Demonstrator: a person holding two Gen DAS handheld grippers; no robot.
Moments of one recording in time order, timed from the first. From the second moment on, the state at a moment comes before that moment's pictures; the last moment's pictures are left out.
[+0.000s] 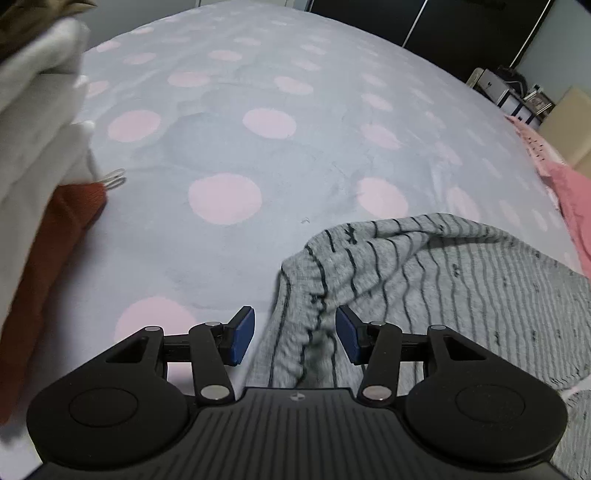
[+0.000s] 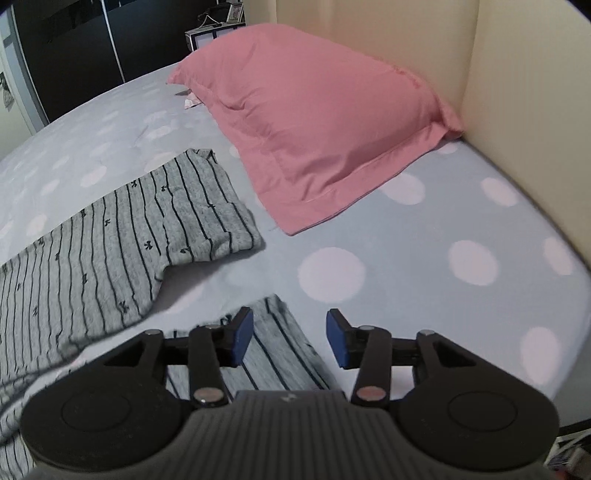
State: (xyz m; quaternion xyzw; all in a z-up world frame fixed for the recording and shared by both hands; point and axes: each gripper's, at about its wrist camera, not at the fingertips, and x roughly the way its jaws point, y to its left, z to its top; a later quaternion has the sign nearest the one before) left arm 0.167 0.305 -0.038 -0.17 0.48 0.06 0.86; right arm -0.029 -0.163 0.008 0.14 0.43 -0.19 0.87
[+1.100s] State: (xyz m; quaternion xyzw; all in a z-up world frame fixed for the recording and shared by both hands) left arm 0.240 0.316 -0.052 -0.12 0.44 0.14 0.88; right arm 0.067 -0.162 -0.041 0.08 0.46 -0.26 0.85
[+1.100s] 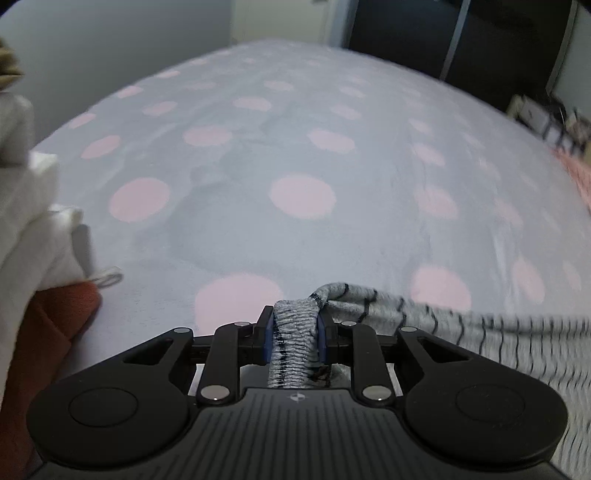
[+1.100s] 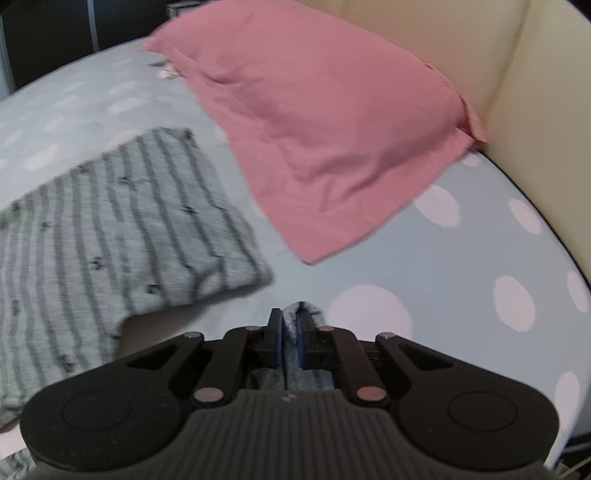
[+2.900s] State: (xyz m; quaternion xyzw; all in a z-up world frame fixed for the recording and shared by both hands) left arm -0.059 0.154 -0.112 0.57 0.41 -0.17 0.69; right arm -0.201 -0.075 -0.054 -0.49 0.46 0.08 0.74
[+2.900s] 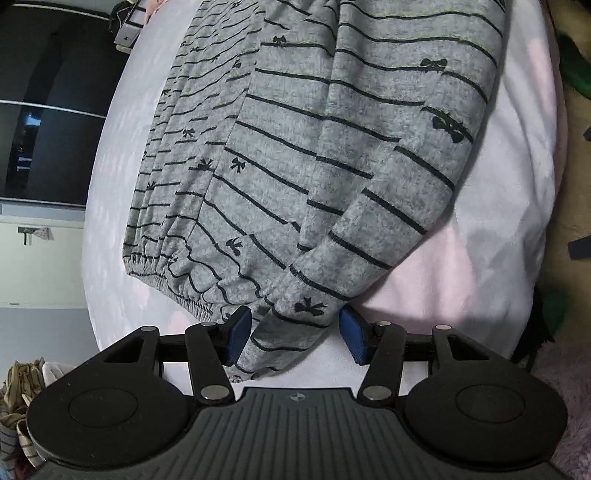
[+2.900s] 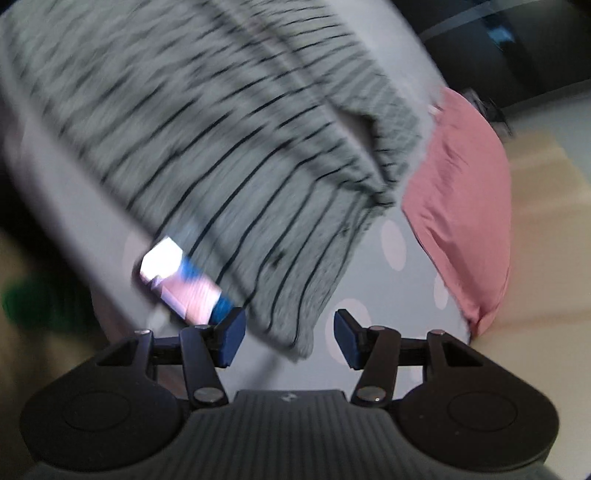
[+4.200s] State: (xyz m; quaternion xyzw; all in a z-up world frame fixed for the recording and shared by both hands) left arm -0.021 0.186 0.039 0.32 0.31 -0.08 0.89; right arm -0.161 -0.101 0.070 -0.30 0.25 -0.16 0.91
